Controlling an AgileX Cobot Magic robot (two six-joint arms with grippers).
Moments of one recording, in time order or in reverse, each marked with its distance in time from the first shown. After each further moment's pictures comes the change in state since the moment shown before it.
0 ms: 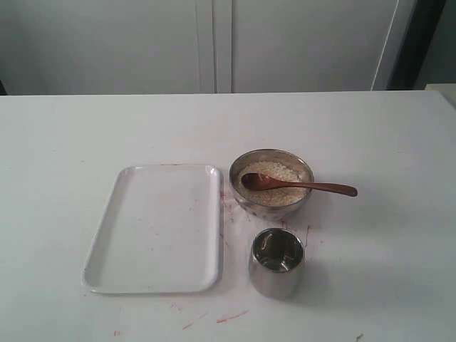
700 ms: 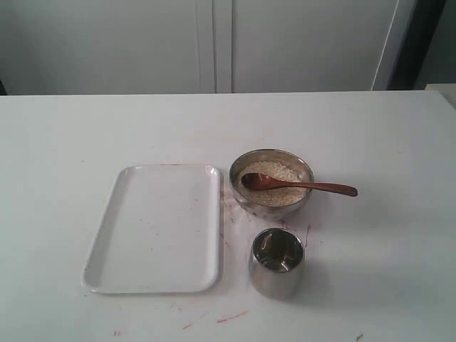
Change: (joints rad) left arm 0.000 0.000 0.000 0.000 0.000 0.000; right arm 0.053 0.488 0.033 0.006 0.335 -0.407
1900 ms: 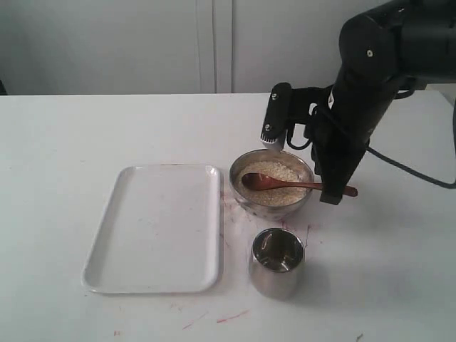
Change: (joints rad) left arm 0.000 0.000 0.000 0.000 0.000 0.000; right arm 0.000 0.574 0.287 -0.137 -0.080 -0.447
